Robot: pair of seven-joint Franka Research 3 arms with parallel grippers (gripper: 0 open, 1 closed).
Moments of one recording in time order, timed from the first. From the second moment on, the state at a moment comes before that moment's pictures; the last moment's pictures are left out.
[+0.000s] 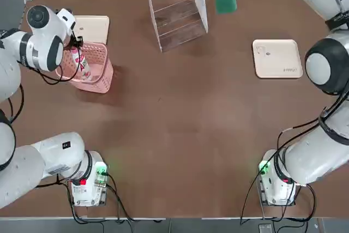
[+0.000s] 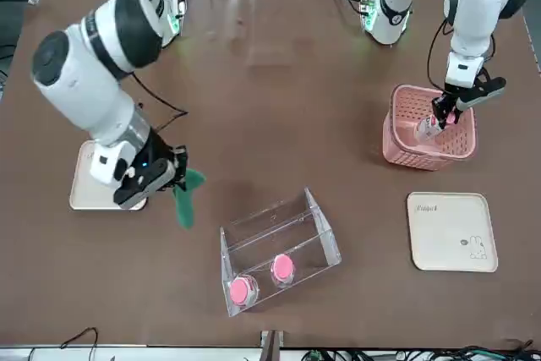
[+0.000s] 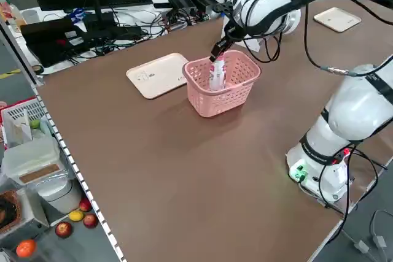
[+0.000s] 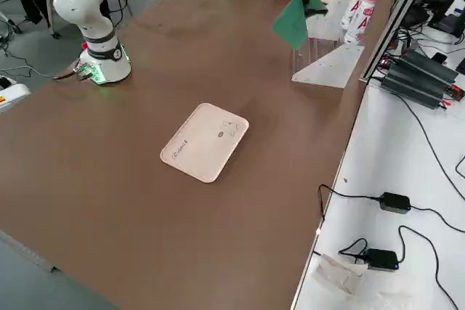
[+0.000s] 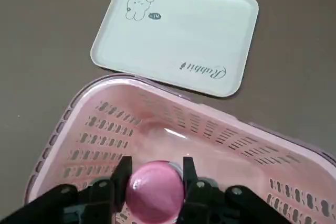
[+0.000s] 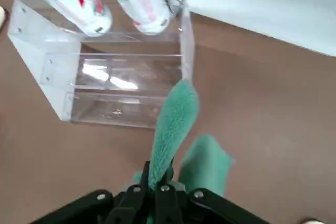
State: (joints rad) left arm 0.26 -0.37 -0.19 -2.74 0.29 2.75 -0.41; right arm 0.40 0.34 -0.01 -1.44 0.22 2.07 -0.09
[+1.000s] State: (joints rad) left arm 0.27 -0.30 -0.19 -2.74 0.32 2.82 -0.41; right arm 0.62 0.46 -0.01 -1.55 0.22 2.64 0.07
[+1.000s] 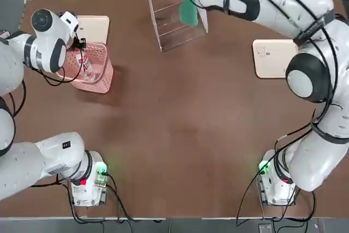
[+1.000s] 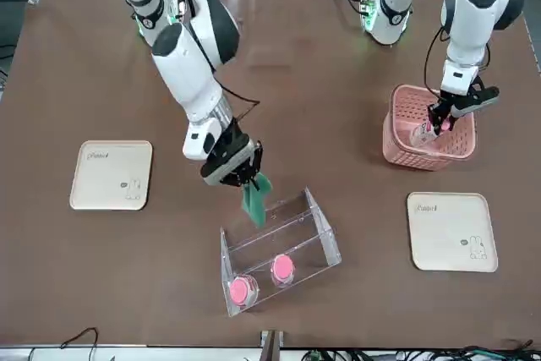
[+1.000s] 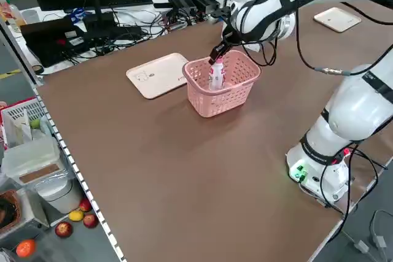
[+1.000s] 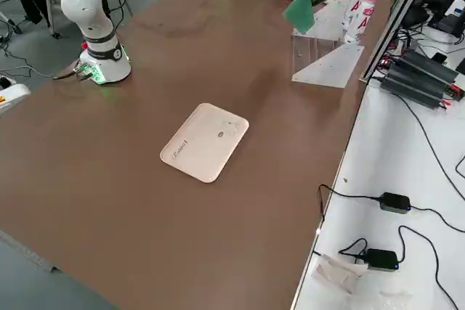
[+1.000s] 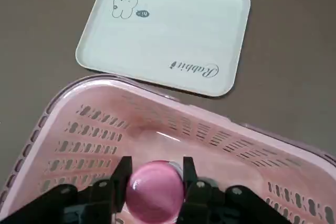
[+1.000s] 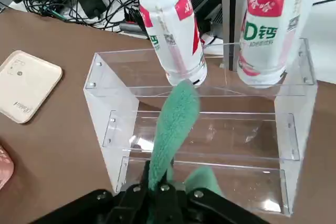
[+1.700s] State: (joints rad) left arm 0.27 -0.30 -0.19 -2.74 0.32 2.83 -0.41; right arm 0.64 0.59 -0.02 -1.45 0.22 2.76 0.07
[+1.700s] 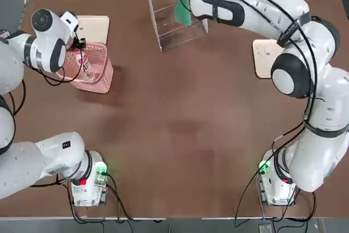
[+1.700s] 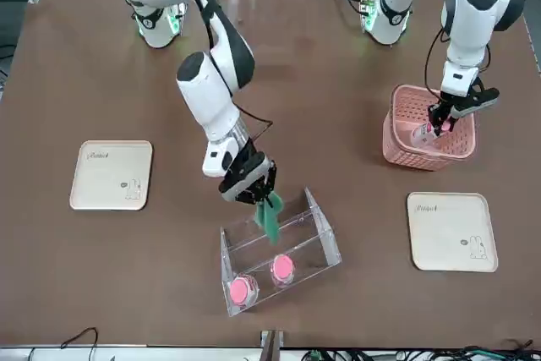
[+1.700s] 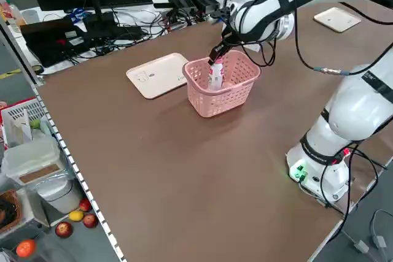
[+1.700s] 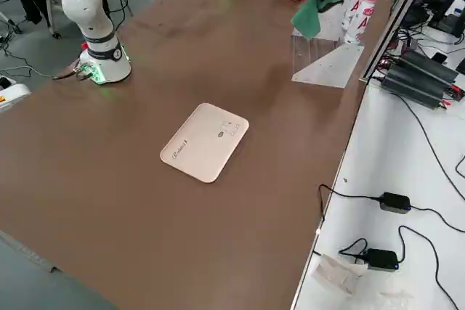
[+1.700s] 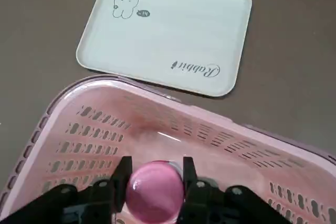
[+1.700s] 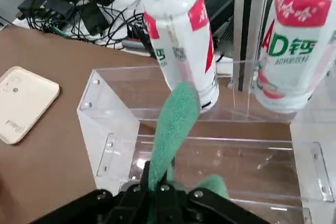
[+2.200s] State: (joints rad) left arm 0.27 -0.28 -0.19 -2.74 0.32 2.83 -0.41; right arm 0.64 0.63 -0.03 -1.44 0.11 2.94 0.06
